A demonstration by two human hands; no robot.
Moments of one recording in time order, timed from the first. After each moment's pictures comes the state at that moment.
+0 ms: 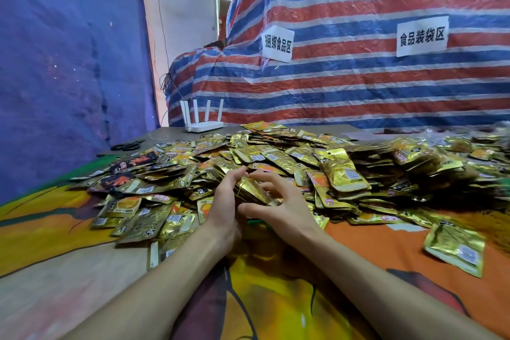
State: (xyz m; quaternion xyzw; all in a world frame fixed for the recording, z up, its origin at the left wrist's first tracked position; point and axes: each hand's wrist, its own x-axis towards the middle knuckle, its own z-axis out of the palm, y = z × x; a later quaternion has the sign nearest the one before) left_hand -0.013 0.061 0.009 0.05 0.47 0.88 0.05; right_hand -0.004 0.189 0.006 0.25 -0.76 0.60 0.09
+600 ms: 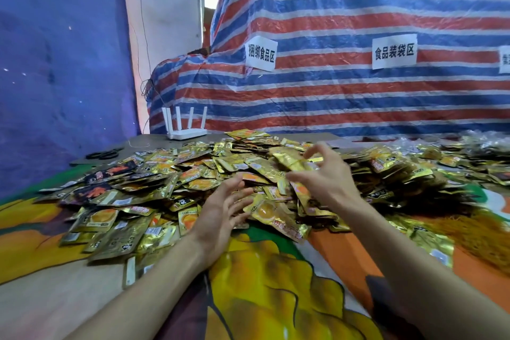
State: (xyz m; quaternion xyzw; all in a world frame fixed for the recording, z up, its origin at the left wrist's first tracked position) left_hand -0.003 0.066 0.011 0.07 0.58 0.81 -0.01; right_hand -0.036 0.269 0.060 0.07 -0.86 0.43 0.26
